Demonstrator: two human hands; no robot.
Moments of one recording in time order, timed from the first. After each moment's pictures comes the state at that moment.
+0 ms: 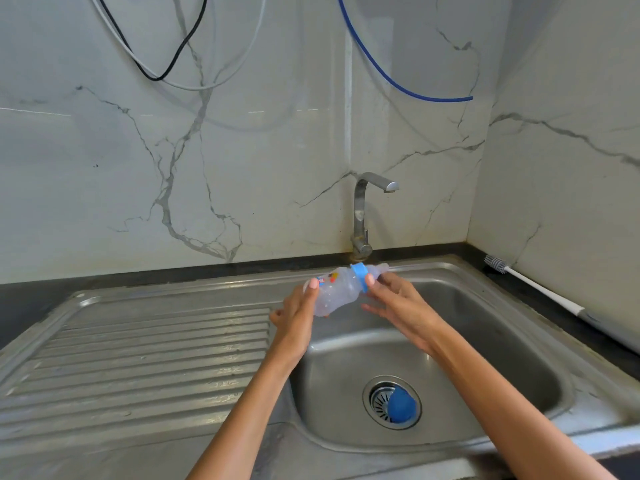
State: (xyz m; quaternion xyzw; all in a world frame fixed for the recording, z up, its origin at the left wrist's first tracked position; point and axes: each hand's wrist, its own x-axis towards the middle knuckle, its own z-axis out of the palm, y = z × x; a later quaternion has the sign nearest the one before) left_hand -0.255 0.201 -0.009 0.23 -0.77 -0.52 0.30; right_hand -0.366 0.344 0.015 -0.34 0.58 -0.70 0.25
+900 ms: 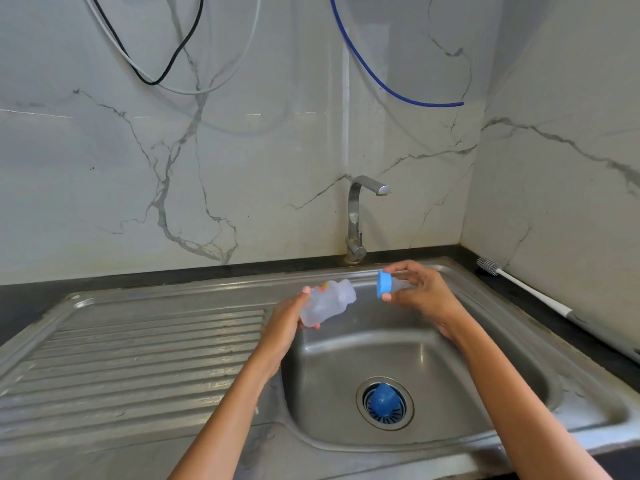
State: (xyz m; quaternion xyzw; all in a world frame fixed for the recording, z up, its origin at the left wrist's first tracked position) left_hand -0.258 0.187 -0.015 0.21 -0.73 -0.61 0.22; right_hand -0.410 0.379 0.021 -0.32 0.71 -0.62 0.13
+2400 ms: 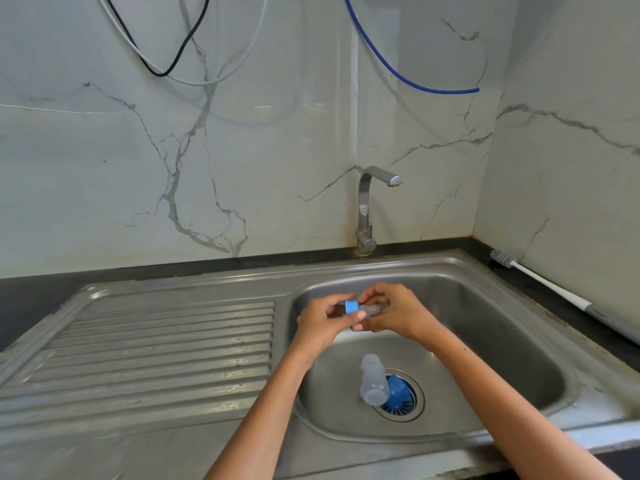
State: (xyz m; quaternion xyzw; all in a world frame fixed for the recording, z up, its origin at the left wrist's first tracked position) left_hand -0.270 0.208 -0.028 0.16 -0.81 -0.53 0.21; right_hand -0.377 0.342 -0.002 -0.42 0.78 -0.45 0.13
